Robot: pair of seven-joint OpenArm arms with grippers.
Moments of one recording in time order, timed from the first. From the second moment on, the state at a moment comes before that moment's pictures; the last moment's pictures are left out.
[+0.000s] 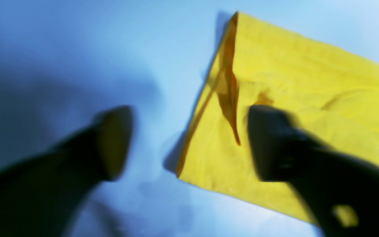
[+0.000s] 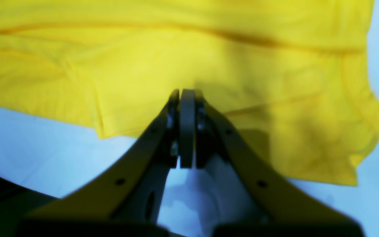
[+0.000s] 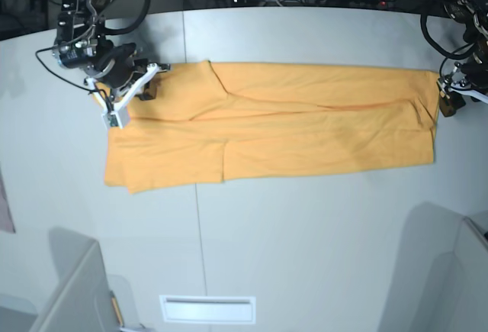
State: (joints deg) left arm 10.8 -16.8 -53.9 90.3 -32.3 -27.4 58.2; right arm -18.7 8.5 7.6 110.1 26.4 11.6 -62.7
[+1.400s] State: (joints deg) left arm 7.3 -22.1 -41.7 77.8 -32.3 -24.9 48.5; right arm -19.1 4.5 7.8 110.1 26.7 11.6 -62.8
